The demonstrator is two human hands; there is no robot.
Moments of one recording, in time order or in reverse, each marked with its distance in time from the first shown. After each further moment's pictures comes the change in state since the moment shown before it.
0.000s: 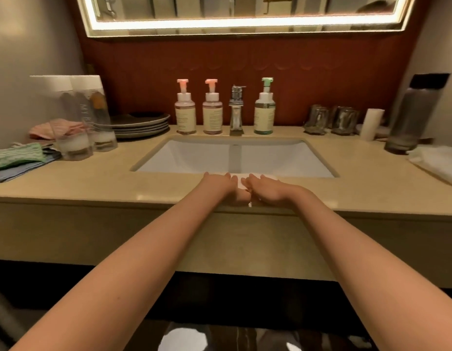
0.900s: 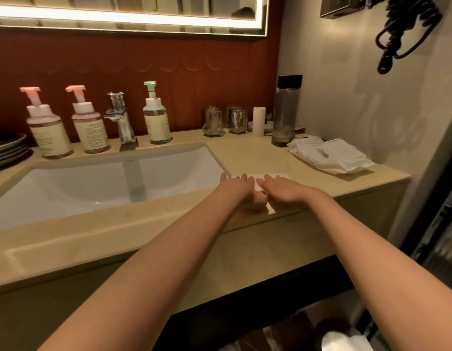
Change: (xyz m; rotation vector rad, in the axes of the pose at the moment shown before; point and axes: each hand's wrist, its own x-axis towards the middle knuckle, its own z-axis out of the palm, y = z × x) left_hand 0.059 0.206 -0.045 0.079 0.044 0.456; right_hand -0.065 0.188 -0.041 0.067 0.099 0.484
